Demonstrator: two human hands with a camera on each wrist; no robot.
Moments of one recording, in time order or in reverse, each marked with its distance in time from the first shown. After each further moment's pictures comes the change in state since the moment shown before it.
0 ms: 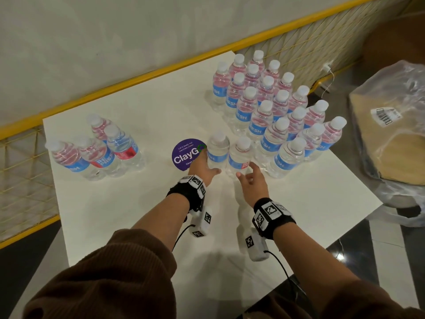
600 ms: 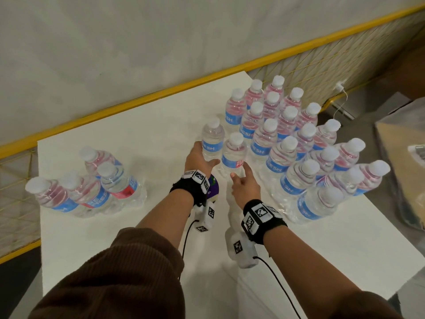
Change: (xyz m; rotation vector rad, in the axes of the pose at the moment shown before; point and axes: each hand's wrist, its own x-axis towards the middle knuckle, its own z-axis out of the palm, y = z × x) left_hand 0.119 0.015 -0.037 -0.044 0.253 0.059; right_hand 0.099 -0.055 0.061 0.100 -0.016 0.030
